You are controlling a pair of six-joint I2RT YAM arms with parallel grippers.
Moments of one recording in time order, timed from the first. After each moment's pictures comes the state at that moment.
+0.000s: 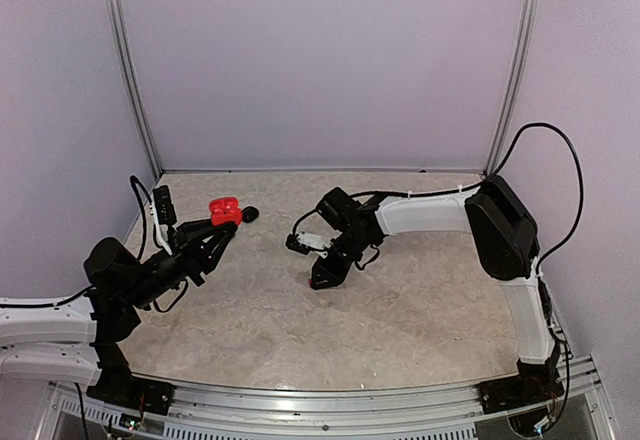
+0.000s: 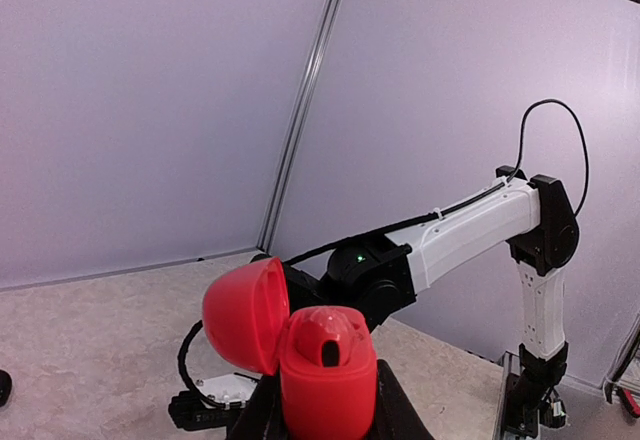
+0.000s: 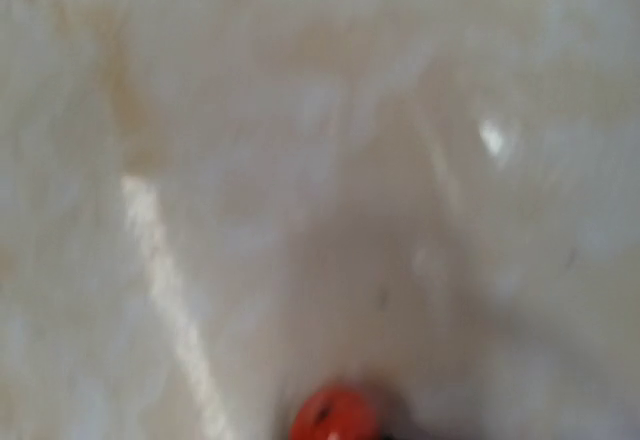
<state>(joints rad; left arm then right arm) -0.80 0.88 0.26 0.91 0.12 -0.32 0.84 2.25 1.69 -0.58 -0.36 -0.28</state>
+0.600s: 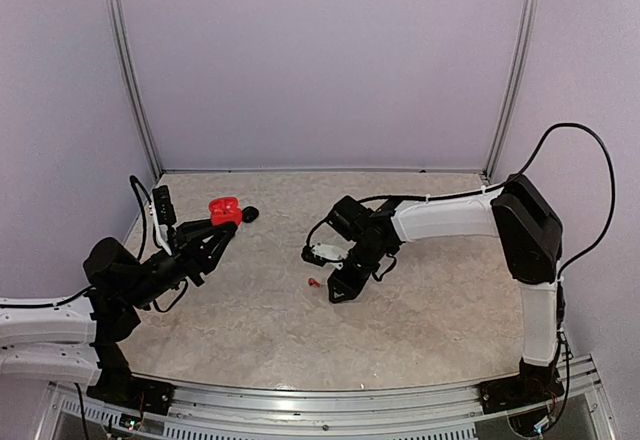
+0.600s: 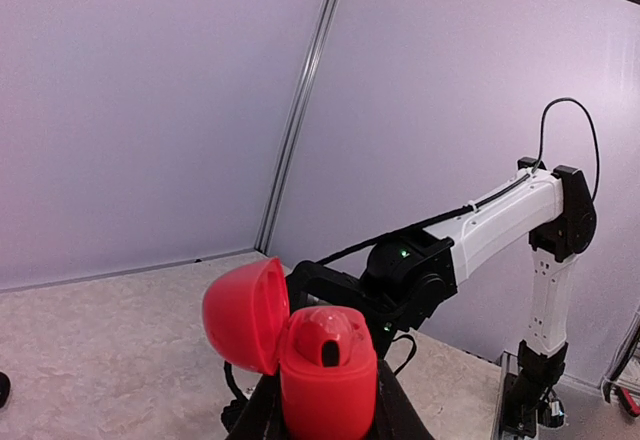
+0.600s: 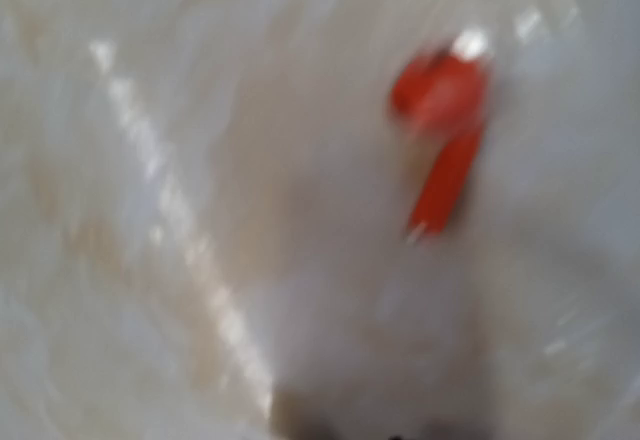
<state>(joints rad) -0.80 0.88 0.26 0.91 0.13 -0.32 0.87 2.06 1.44 -0.61 -0.28 -0.17</state>
